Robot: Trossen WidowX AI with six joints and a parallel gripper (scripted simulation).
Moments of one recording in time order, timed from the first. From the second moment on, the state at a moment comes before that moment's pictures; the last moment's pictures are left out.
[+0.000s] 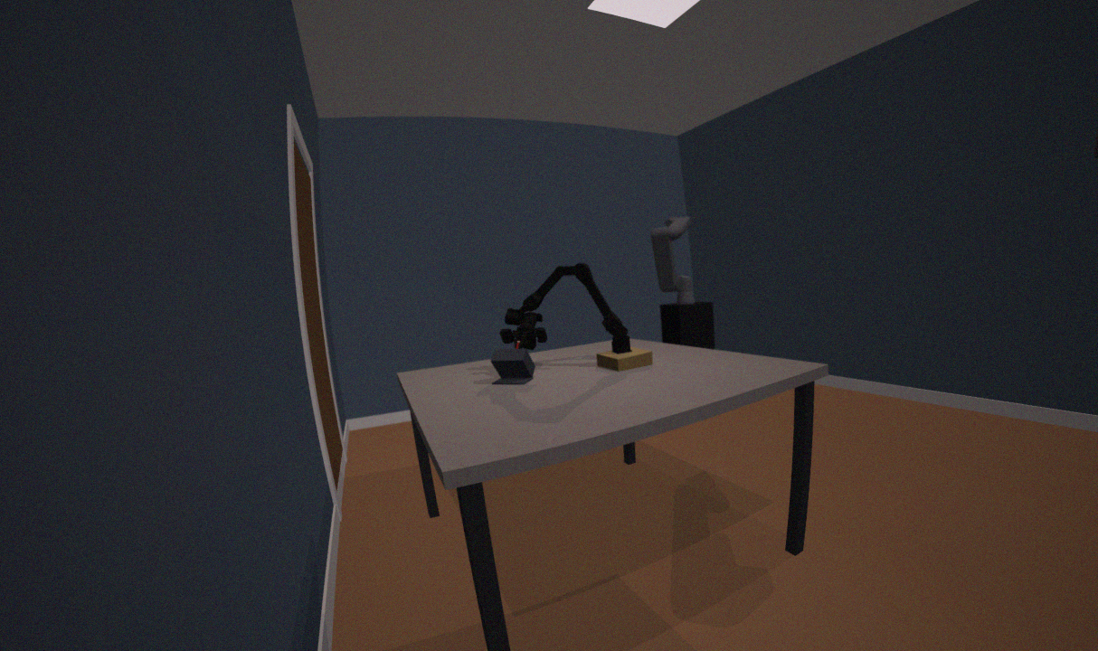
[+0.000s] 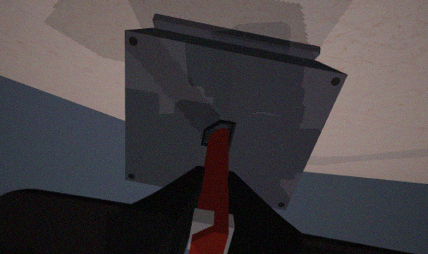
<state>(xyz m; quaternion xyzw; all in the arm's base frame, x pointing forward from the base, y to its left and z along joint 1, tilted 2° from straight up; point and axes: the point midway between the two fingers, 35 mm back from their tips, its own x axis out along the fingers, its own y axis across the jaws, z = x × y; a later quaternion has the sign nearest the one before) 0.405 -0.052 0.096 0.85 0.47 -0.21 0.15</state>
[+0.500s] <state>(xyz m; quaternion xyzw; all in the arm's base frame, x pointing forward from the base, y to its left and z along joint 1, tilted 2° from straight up) 0.408 -0.047 0.092 0.85 0.47 -0.21 0.15</state>
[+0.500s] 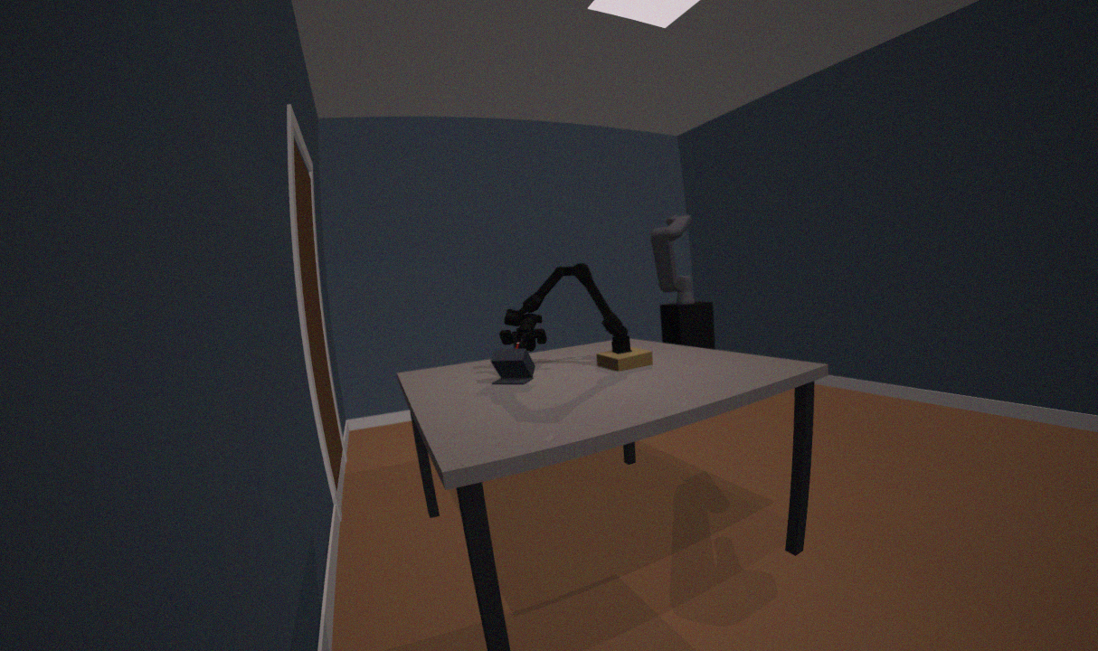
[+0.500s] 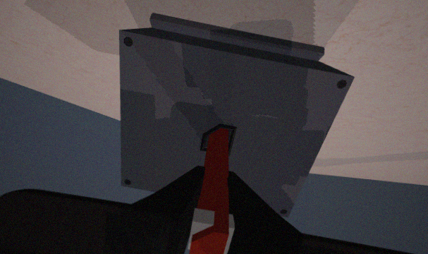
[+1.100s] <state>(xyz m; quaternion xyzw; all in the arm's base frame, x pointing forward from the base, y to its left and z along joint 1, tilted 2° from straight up) 0.412 -0.041 0.086 0.85 0.47 -0.21 0.15</state>
